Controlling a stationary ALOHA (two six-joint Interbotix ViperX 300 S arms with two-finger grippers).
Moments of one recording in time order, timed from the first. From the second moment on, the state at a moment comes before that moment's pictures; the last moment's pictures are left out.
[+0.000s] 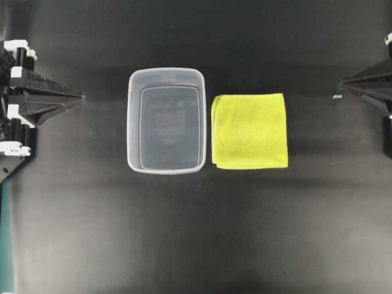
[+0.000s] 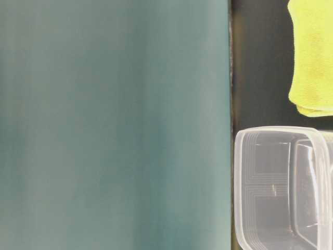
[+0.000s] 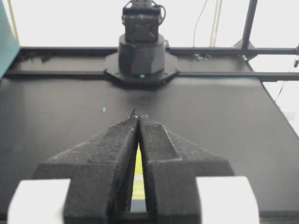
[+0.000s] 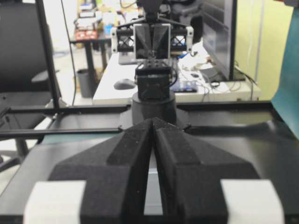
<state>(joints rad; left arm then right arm) 0.00 -0.96 1.17 0.00 -0.29 0.00 0.00 -0.97 1.18 0.00 -0.29 0.00</state>
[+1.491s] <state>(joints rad) 0.06 0.24 -0.09 0.04 0.81 0.04 -0.10 -1.25 1.16 0.03 -0.16 0.06</state>
